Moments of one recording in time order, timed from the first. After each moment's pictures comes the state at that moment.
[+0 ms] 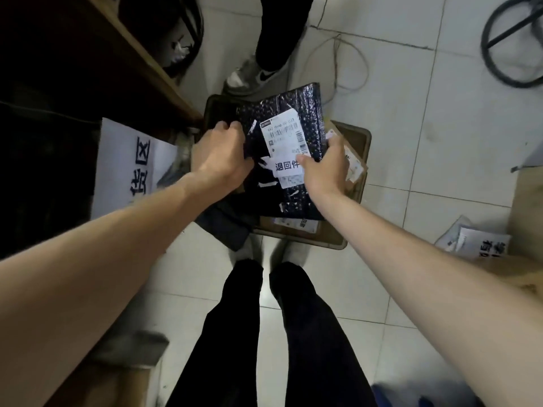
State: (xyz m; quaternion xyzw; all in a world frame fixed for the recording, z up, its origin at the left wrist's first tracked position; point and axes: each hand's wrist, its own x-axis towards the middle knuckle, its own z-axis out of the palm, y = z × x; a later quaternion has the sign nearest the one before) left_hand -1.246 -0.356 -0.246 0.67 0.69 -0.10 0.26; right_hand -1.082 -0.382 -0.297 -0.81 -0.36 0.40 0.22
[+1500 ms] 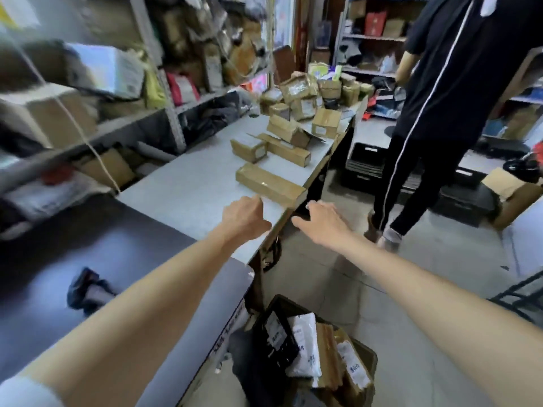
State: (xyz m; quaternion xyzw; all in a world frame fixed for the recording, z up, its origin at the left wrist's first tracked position) left_hand -1.349 -0.361 0.182 0.60 0.79 0.06 0.10; right_hand -1.178 -0.310 0.166 -0.54 -0.82 0.17 0.06
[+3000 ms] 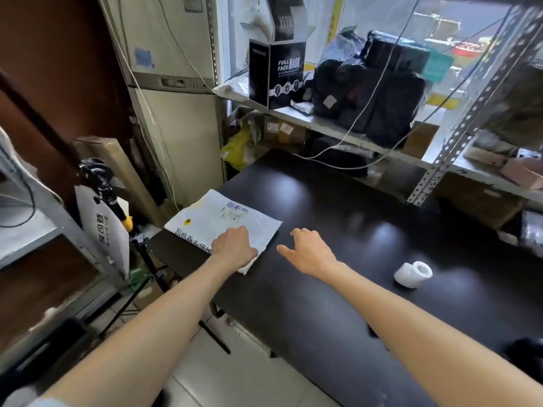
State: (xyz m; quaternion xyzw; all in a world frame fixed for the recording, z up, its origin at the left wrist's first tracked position) left_hand -1.479 -1.144 0.133 -0.26 0.95 0.18 0.07; right_hand -1.544 -0.987 0.133 0.25 -0.95 0.16 -0.12
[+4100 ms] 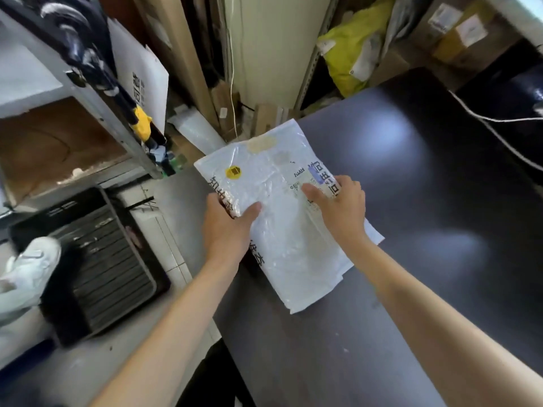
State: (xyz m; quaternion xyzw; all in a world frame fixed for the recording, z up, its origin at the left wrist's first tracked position) left_hand -1.545 -1.279 -0.021 -0.59 0.52 0.58 -0.21; right_hand -1.708 -1.195 -0.021 0.21 -0.90 0.33 -0.20
